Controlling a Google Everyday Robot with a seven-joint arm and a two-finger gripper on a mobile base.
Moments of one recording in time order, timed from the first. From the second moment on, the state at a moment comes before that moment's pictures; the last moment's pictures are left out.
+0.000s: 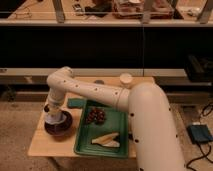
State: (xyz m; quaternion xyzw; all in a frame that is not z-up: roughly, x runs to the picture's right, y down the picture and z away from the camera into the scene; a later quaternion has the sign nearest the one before) arm -0.297 0.111 0.795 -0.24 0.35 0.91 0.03
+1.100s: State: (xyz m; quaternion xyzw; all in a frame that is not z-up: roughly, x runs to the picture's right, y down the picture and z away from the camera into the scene) arm -0.260 0.185 0.787 -0.23 0.38 0.89 0.04
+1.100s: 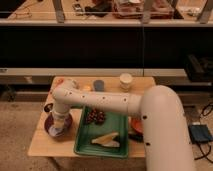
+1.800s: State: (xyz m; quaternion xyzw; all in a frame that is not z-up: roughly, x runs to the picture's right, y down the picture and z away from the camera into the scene) arm -0.229 0.158 0.828 -0.19 0.38 0.90 0.00
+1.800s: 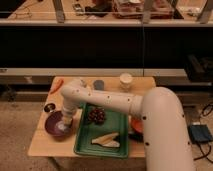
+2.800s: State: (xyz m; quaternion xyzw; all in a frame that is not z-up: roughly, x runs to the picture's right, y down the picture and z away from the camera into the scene) arm -0.312 0.118 0.778 -0.25 0.34 0.91 0.06
